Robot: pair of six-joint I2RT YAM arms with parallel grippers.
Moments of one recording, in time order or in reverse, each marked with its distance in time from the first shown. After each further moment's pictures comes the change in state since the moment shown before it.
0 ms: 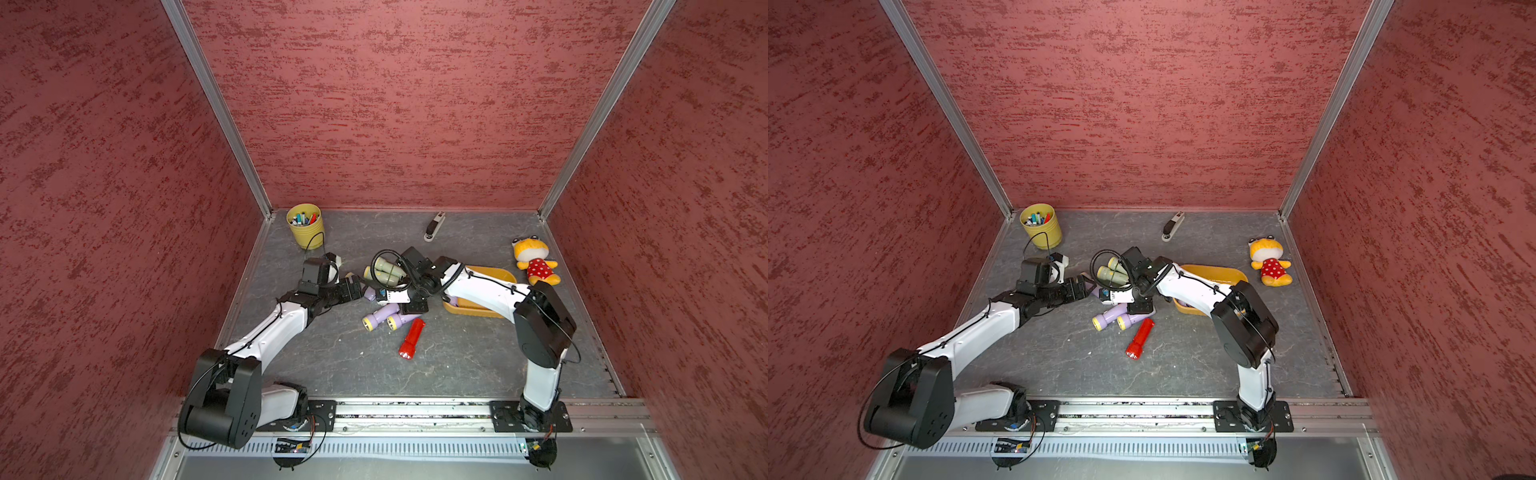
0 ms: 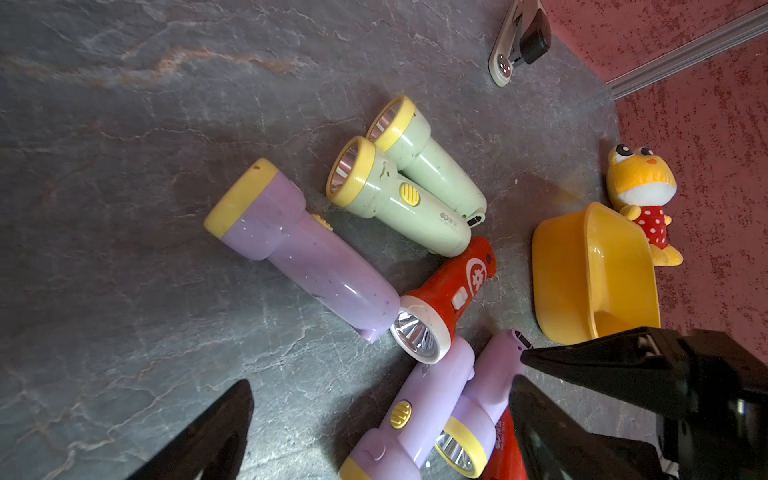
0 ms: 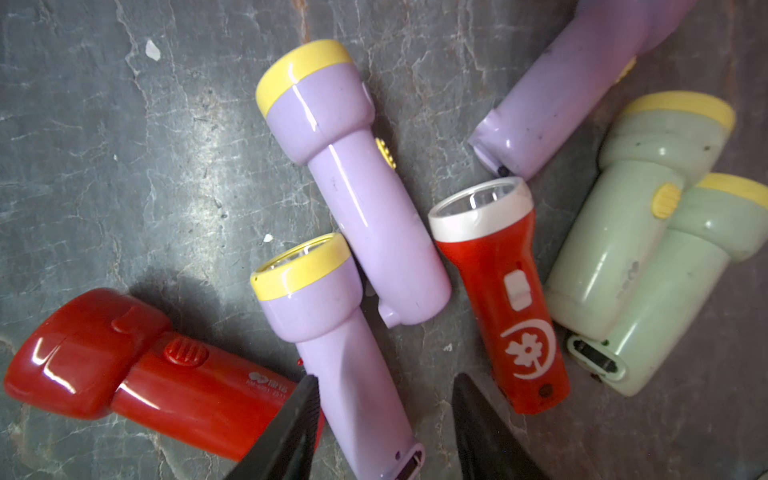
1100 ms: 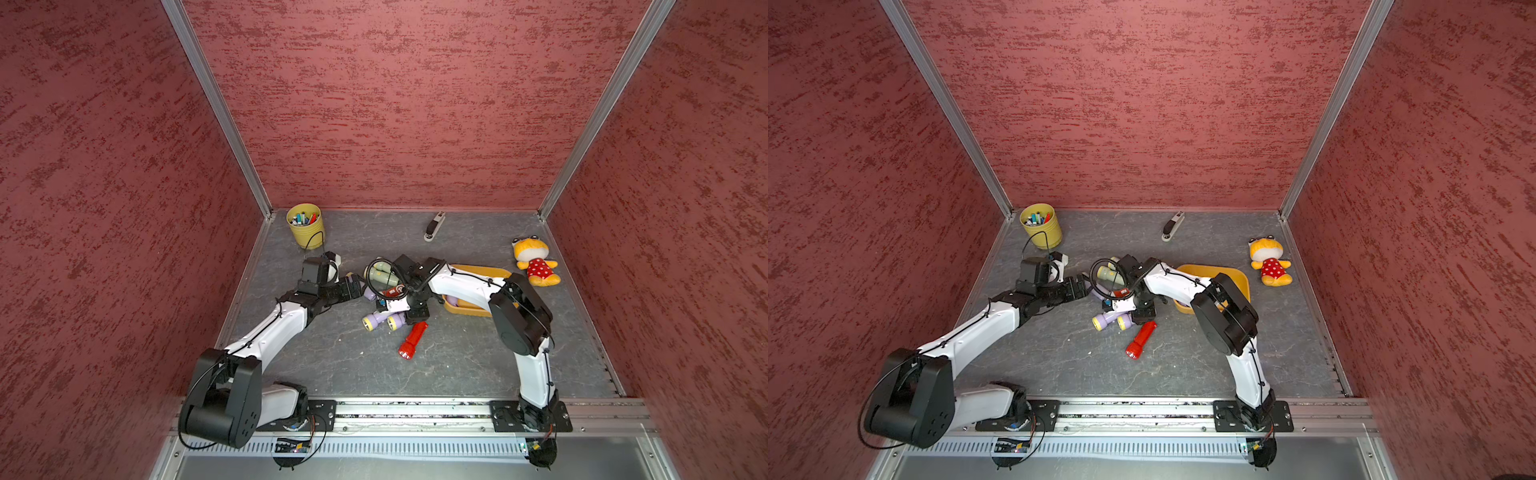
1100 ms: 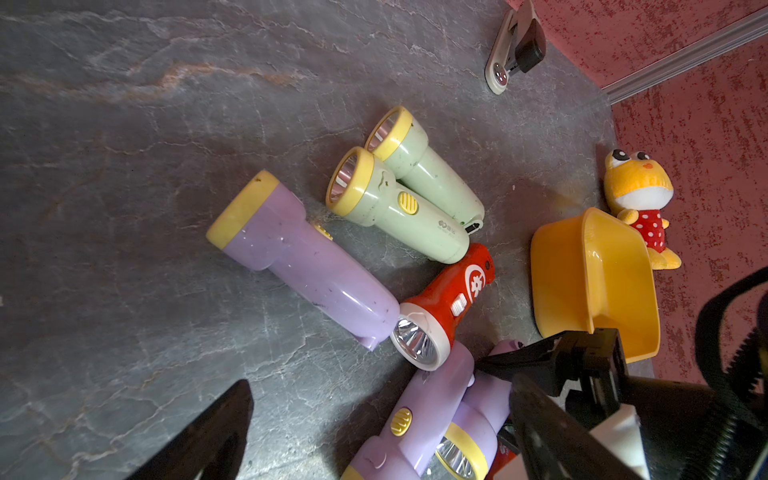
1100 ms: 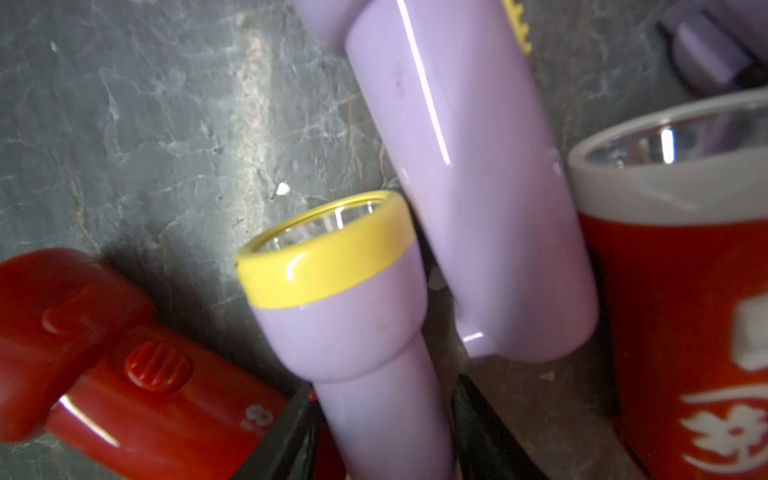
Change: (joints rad) left arm 0.003 0.001 -0.001 0.019 -0.001 0.006; right arm 0.002 0.152 0.065 -0.128 0.027 -0.040
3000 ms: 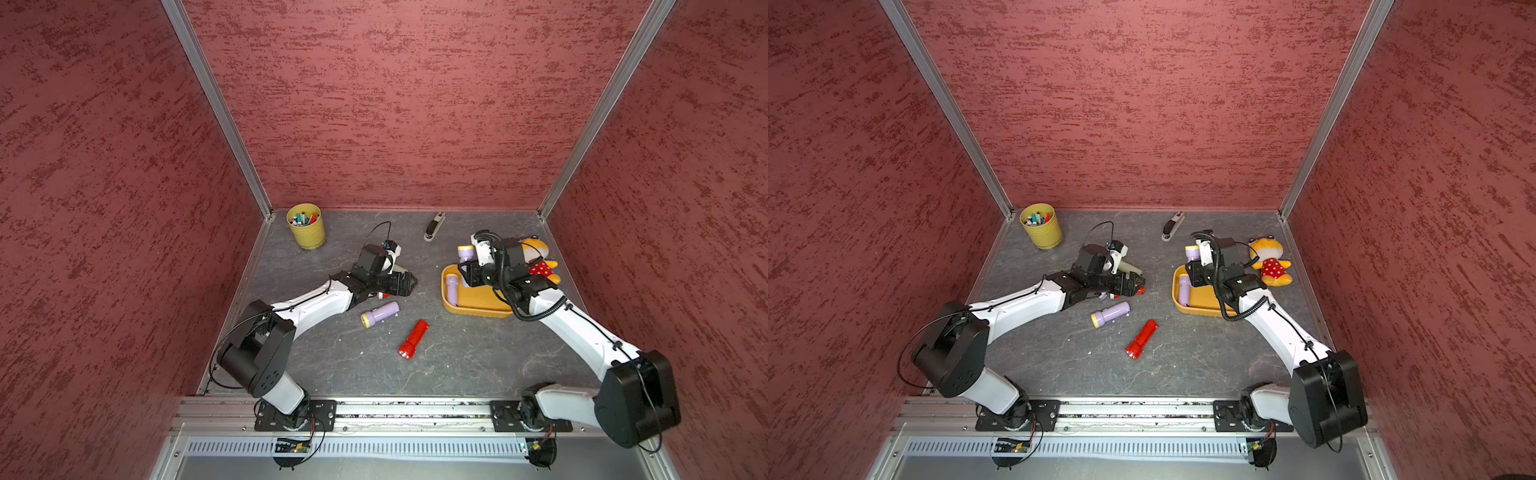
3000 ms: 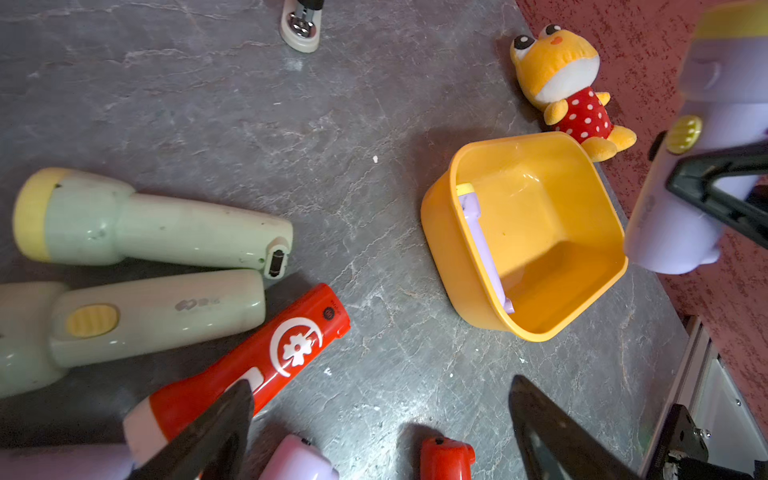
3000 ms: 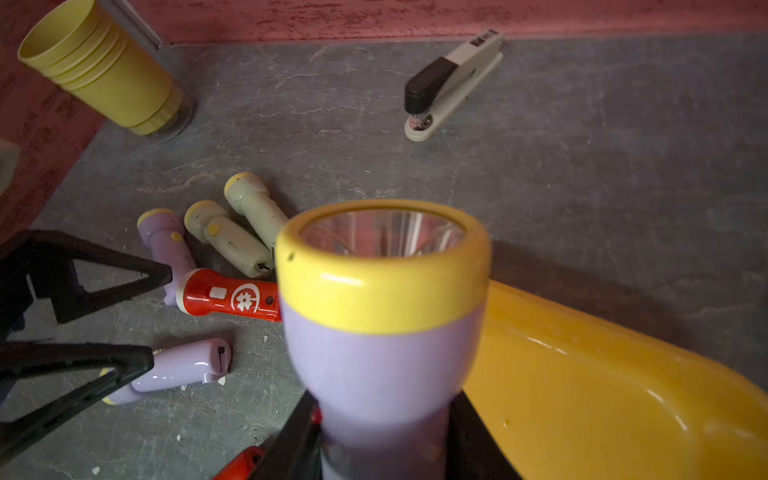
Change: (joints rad) left arm -0.391 0.319 0.311 0.079 -0.100 0.119; right arm -0.486 -0.764 -0.615 0.605 -0.012 1.194
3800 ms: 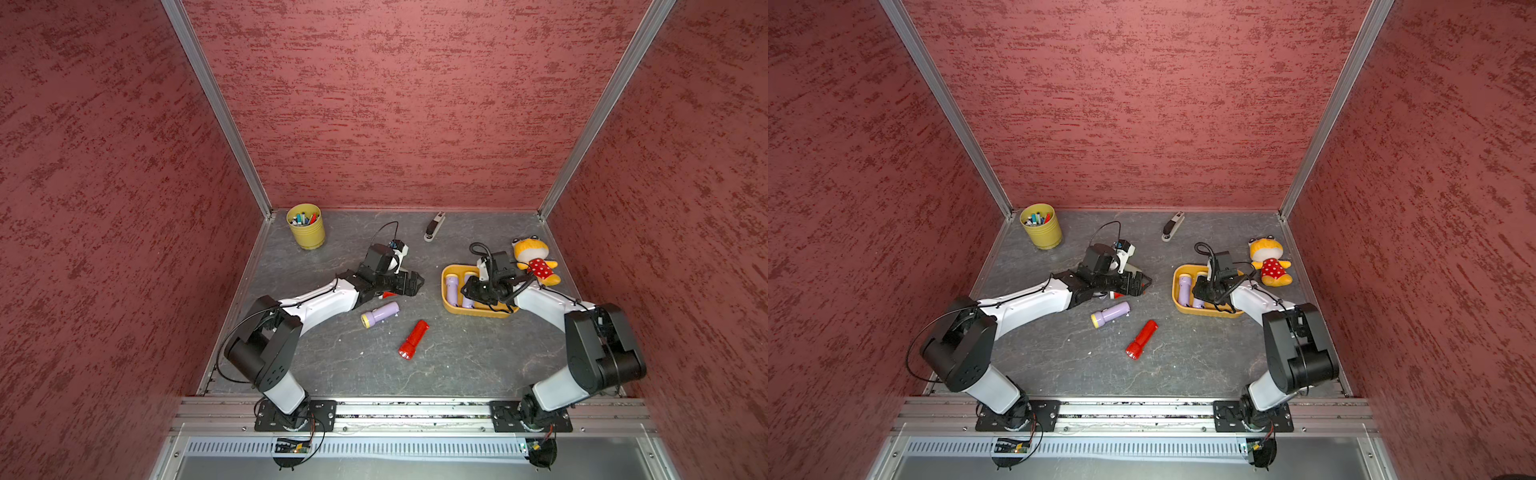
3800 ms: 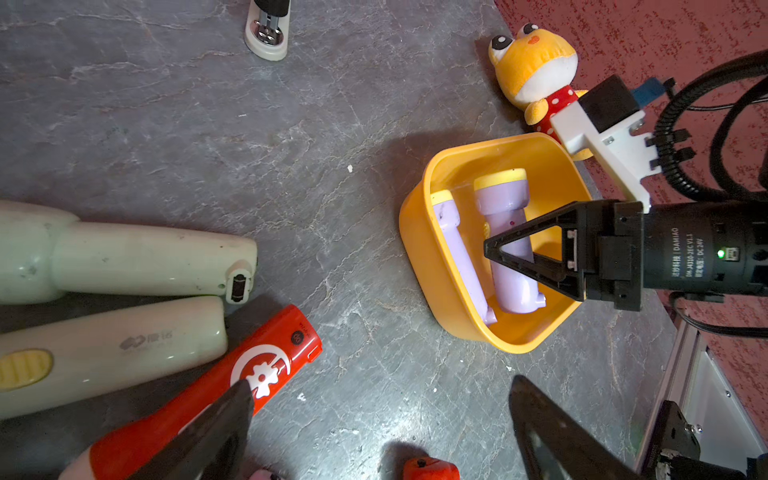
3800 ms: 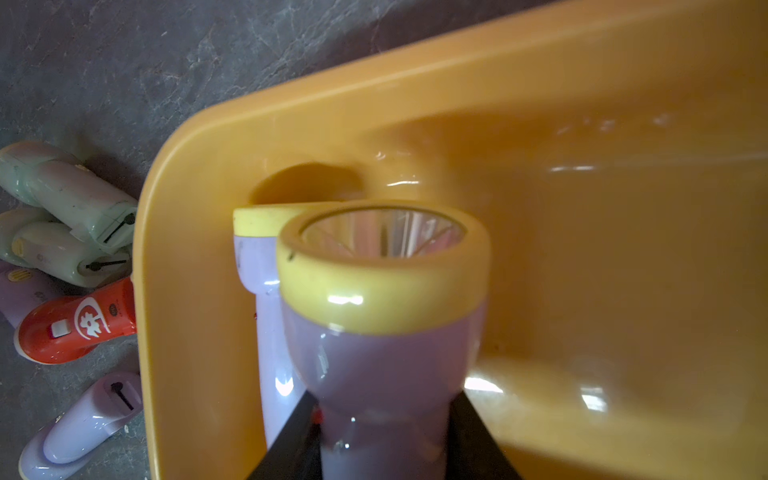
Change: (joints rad) left arm -0.025 0.031 0.028 0.028 0.006 0.000; right arm -0.079 0.280 -0.048 -0.013 -0.046 0.257
